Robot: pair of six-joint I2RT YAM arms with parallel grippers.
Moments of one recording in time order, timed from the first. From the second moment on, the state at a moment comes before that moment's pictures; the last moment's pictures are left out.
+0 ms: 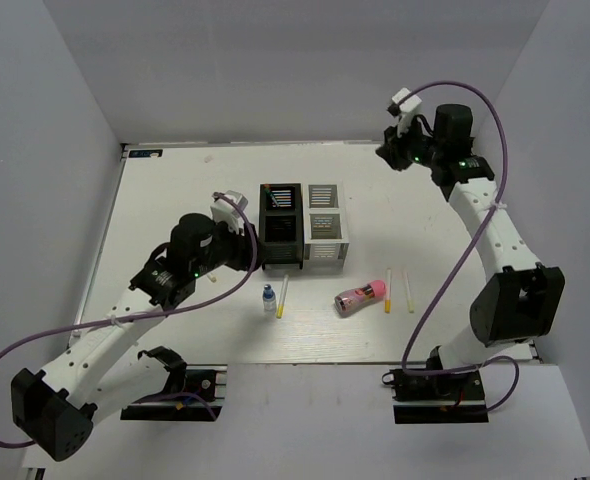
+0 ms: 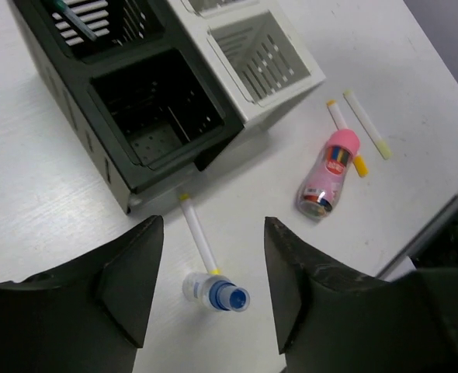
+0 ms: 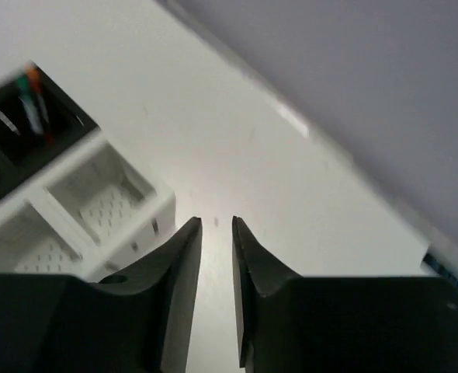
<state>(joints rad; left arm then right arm) -0.58 0.92 0.78 -0.26 0.18 -0.28 0.19 1.55 1.50 -0.26 -0.55 -0.38</state>
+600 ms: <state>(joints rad) -0.57 0.95 0.86 -0.32 -0.10 -0.31 -0.04 1.51 1.24 -0.70 -0.54 -0.43</state>
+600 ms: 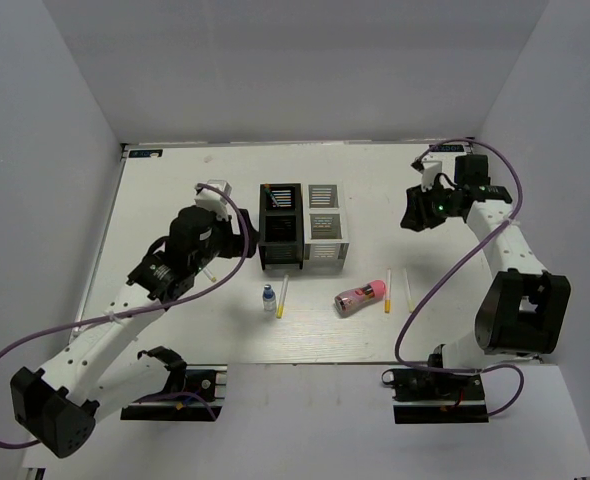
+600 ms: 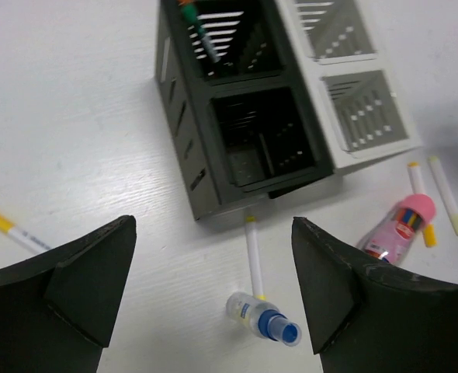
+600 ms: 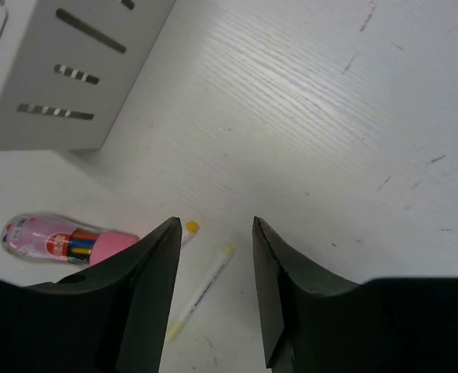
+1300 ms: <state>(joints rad) -0.49 1.21 0.85 -0.55 -0.45 -0.71 -0.05 1.31 0.91 -0.37 -0.89 -0.29</state>
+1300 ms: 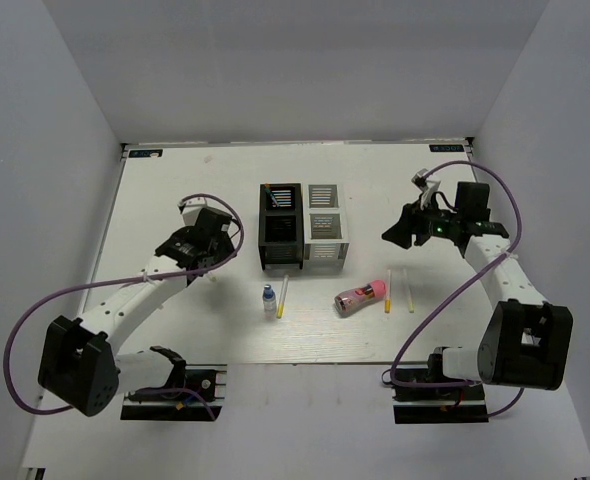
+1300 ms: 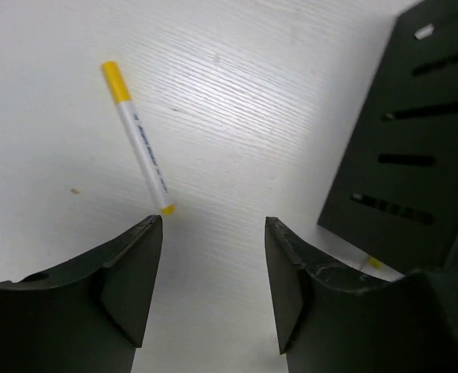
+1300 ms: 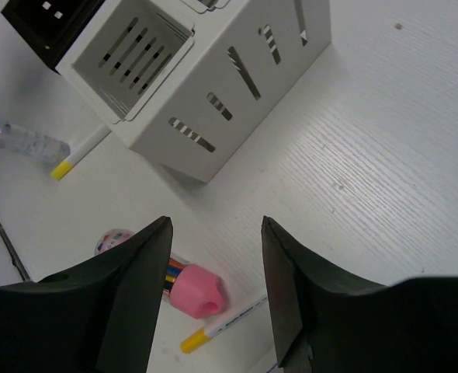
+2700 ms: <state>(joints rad) -0.24 1.66 0.93 -0.51 -0.45 -0.90 -0.12 1.09 0.77 -0.29 -1.11 -0.29</state>
